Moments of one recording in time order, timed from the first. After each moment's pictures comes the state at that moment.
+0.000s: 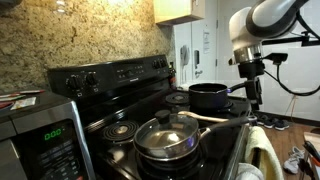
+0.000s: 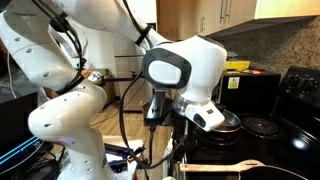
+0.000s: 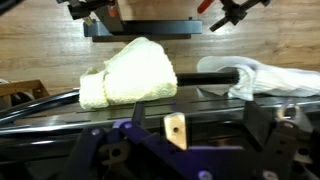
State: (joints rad) arm -0.03 -0.43 -0.10 -2.69 0.08 2.01 -0.11
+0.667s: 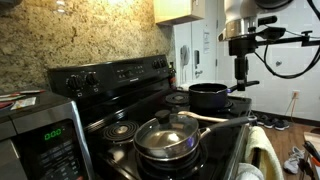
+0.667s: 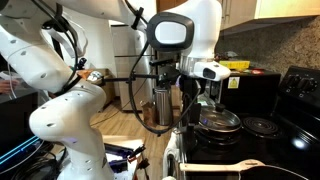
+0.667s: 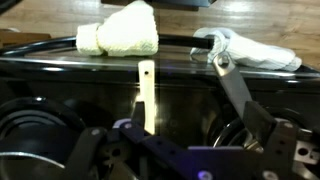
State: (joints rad) arm 0.01 -0.52 0.02 -2.56 0.06 1.97 -0.05
